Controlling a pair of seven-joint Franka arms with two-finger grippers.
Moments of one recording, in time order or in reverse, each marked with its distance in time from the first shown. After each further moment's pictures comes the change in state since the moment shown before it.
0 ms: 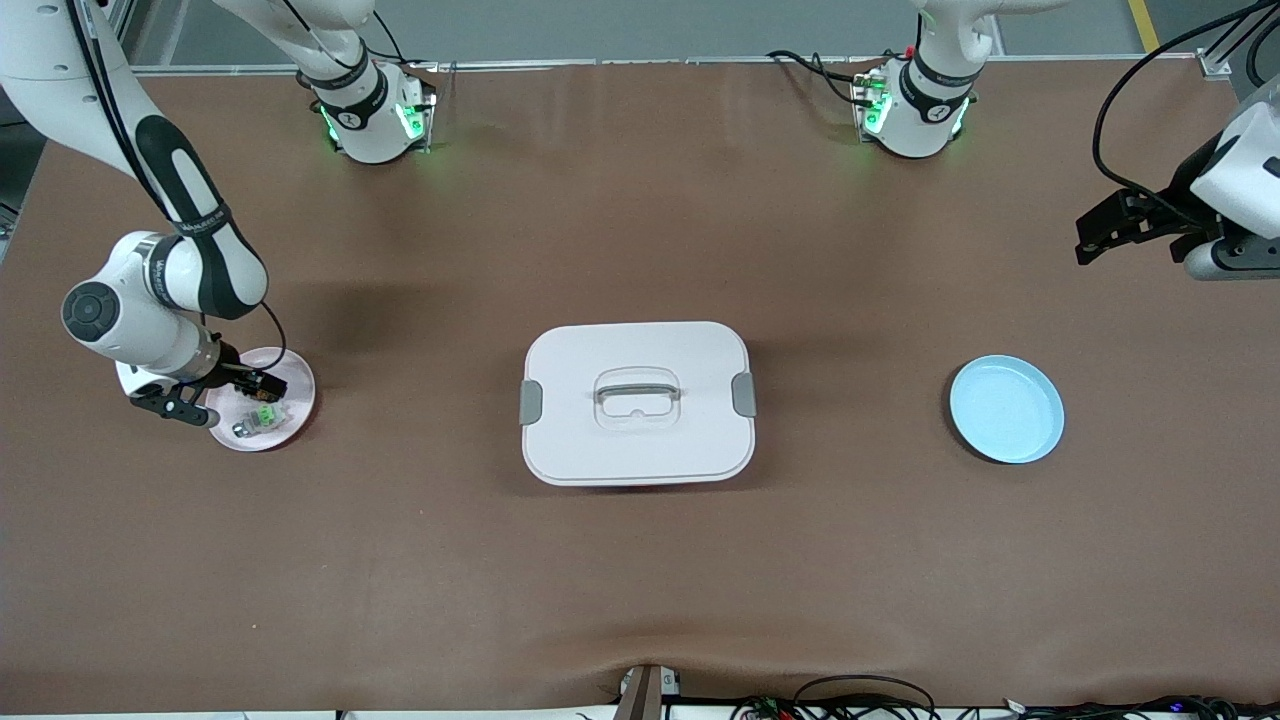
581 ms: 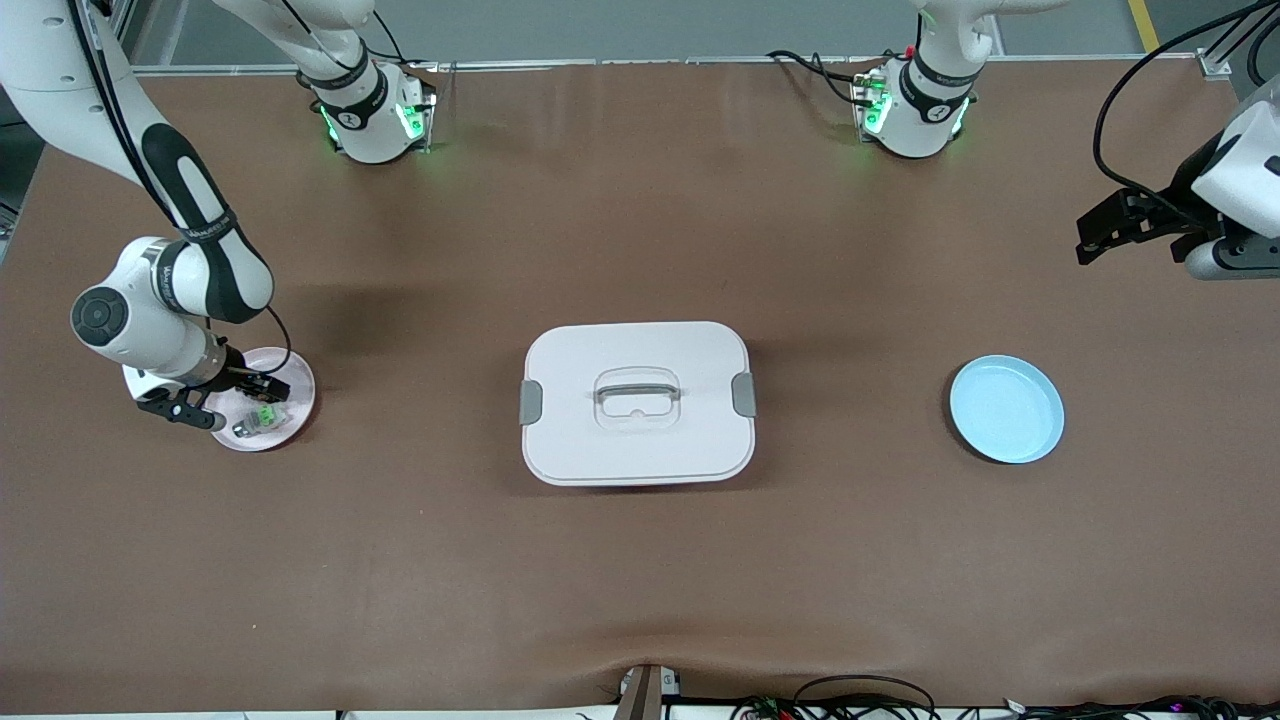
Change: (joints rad) left arm 0.000 0.000 0.000 0.002 0.000 0.000 0.000; right arm 0.004 0.020 0.003 0.007 0.000 0.018 -0.001
